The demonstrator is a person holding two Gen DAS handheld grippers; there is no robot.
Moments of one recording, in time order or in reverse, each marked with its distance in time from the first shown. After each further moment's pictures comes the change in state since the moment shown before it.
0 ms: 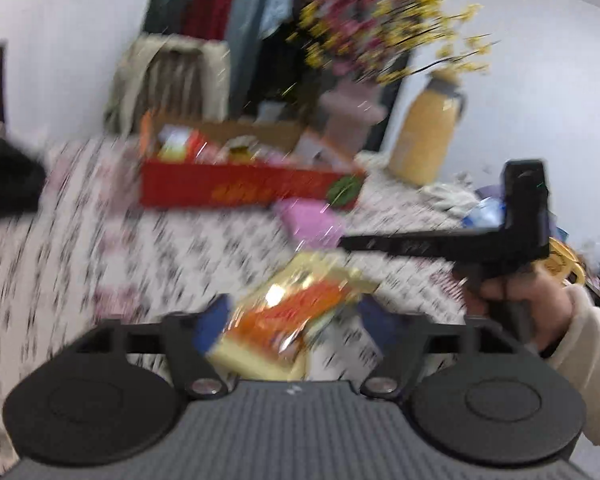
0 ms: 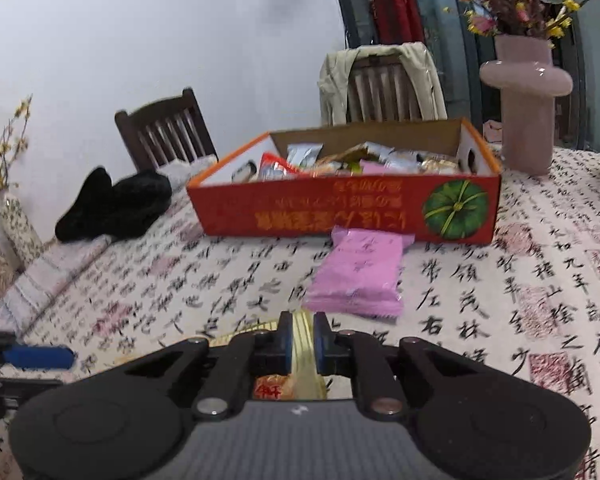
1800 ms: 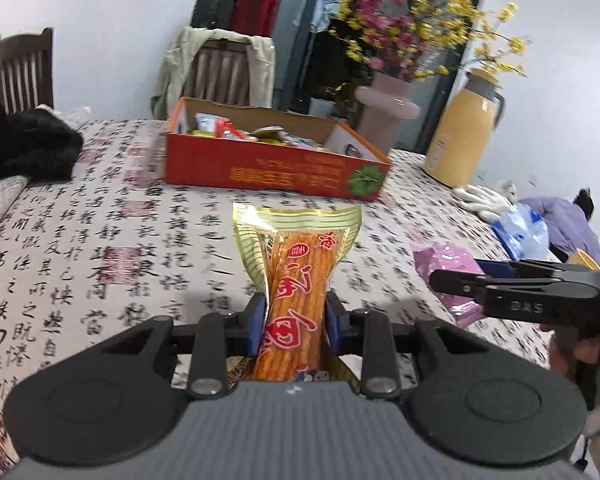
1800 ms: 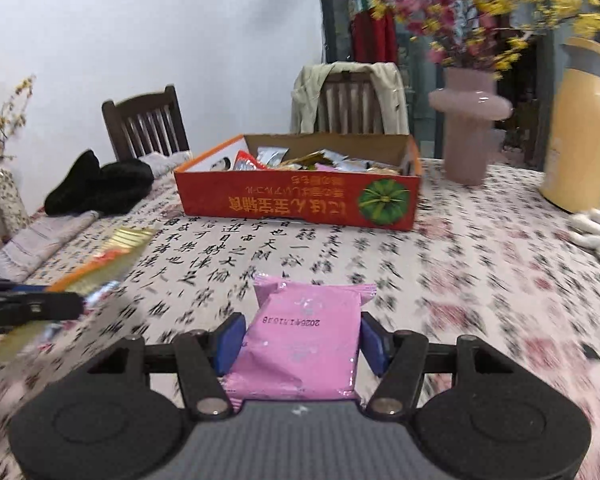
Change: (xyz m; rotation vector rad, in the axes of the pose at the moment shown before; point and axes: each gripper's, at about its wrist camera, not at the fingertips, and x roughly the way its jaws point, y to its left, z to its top) left arm -0.005 -0.047 -0.019 -0.107 0.030 0.162; right arm -0.100 0.004 -0.045 -0.058 -0.015 -0.136
